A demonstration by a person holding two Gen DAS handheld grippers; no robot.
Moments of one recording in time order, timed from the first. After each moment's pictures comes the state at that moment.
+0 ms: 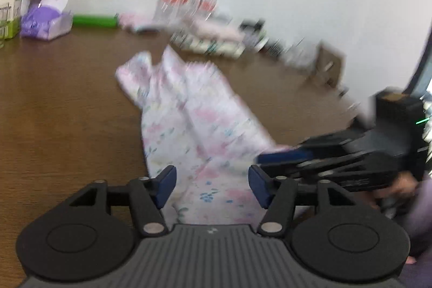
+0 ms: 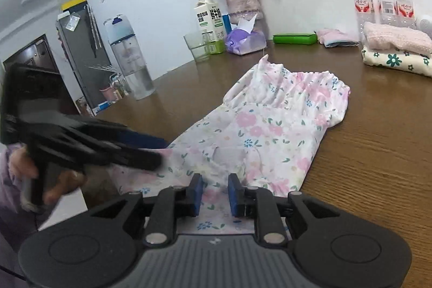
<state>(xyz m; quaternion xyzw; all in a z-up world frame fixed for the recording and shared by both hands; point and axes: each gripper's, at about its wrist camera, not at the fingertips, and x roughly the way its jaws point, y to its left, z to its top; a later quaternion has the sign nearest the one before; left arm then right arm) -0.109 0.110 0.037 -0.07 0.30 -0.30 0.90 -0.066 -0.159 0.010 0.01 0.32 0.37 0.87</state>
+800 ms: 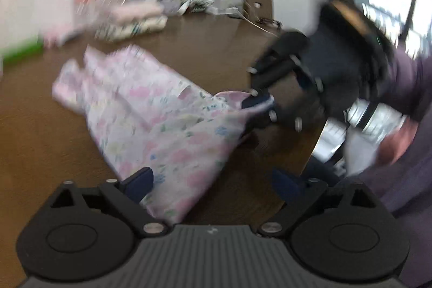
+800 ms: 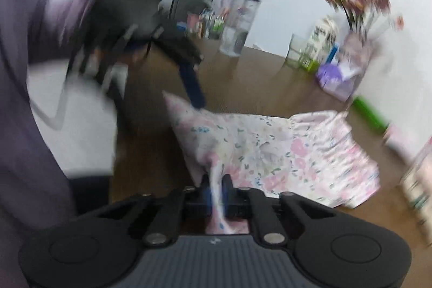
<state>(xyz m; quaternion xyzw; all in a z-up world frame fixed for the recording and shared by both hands) -0.127 0.076 0.037 0.15 0.30 -0.42 0.84 -0.085 -0.152 0.031 -0.24 0.24 0.54 0.77</state>
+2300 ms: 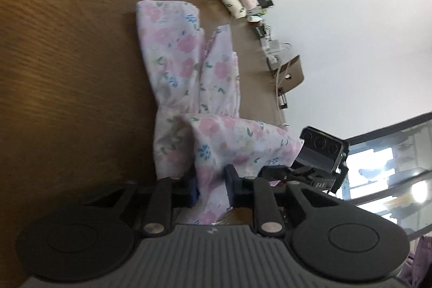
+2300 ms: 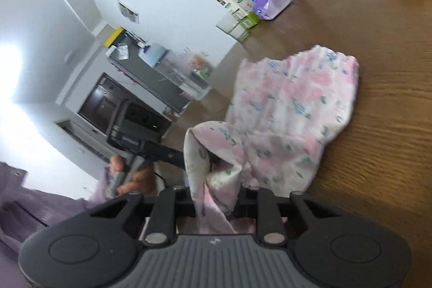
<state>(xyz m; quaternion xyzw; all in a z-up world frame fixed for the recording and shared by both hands) -0.029 0.144 -0.020 -0.35 0.52 -0.35 0.70 0.000 -0.236 -0.013 0.22 0.43 0.51 0.72</state>
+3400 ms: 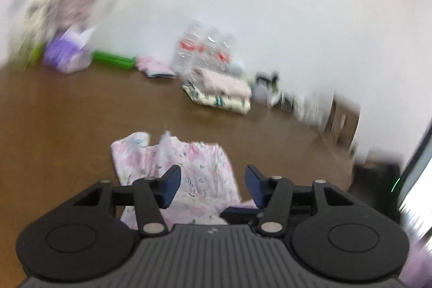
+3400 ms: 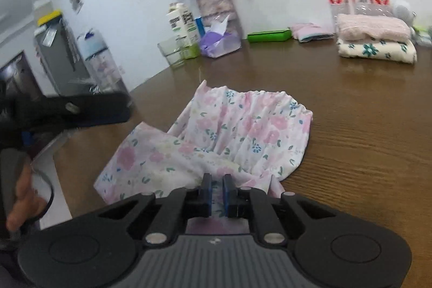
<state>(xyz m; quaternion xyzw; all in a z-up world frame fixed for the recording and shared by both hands) -0.094 0.040 0.061 -0.08 0.28 -0.20 0.94 -0.049 -0.155 0.014 0.03 0.33 0.33 0.88</state>
